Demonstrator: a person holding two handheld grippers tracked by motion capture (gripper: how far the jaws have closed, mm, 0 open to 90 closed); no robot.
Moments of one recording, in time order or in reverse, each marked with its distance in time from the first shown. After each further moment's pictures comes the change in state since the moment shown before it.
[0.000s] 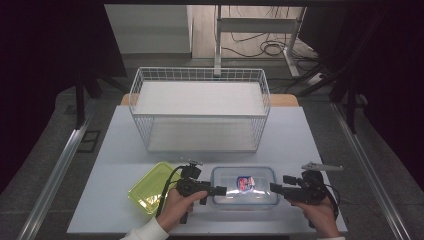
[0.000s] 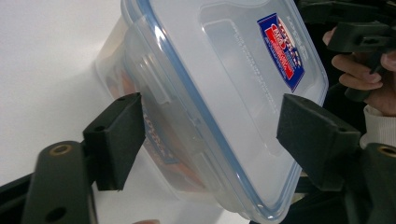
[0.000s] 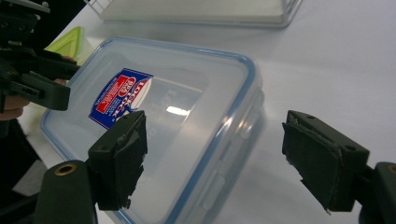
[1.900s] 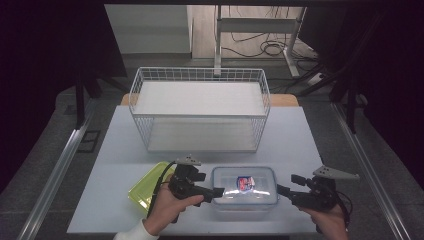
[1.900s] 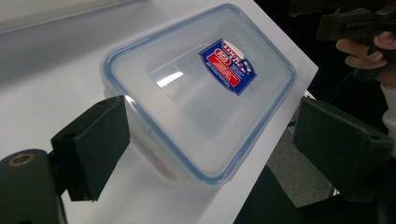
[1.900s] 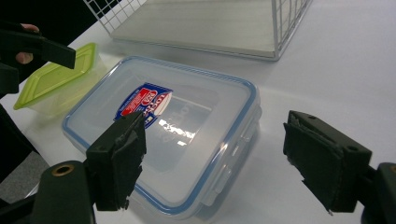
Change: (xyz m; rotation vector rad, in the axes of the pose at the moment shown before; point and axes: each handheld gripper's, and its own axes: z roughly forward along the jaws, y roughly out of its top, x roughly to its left) left arm -0.051 0.007 -0.041 -0.055 0.110 0.252; right arm 0.018 -0.003 -0.034 -0.107 -0.040 -0.088
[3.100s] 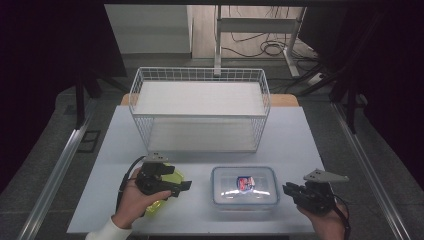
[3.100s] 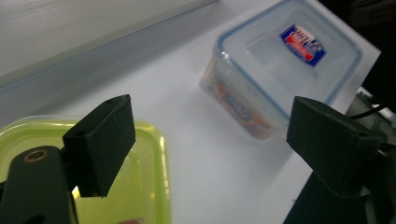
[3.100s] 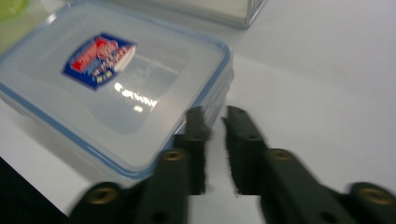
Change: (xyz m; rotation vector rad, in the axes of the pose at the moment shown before) left arm 0.044 -0.019 -0.063 -0.019 0.160 0.064; right arm 0.012 -0.004 0.004 0.140 -0.187 -0.131
